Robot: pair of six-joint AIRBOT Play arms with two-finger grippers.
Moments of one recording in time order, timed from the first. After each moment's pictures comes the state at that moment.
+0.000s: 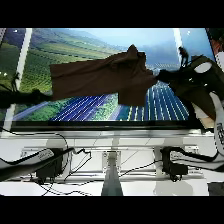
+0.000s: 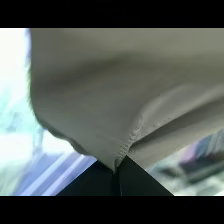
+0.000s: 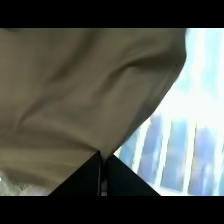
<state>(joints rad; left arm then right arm) 0.60 -1.30 0.95 0.77 -1.34 -0.92 -0.17 -1.34 1.12 -0.86 1.00 1.10</state>
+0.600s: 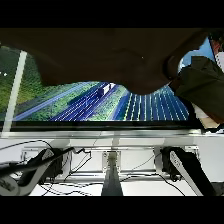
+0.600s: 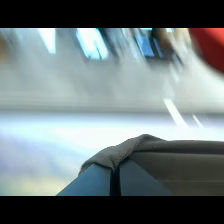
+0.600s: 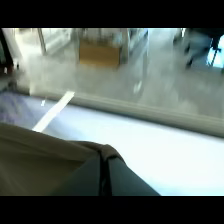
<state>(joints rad) 0.60 -0.90 1.56 0.58 -0.99 -0.91 -0.17 -0.77 1.55 -0.84 0.97 1.10</state>
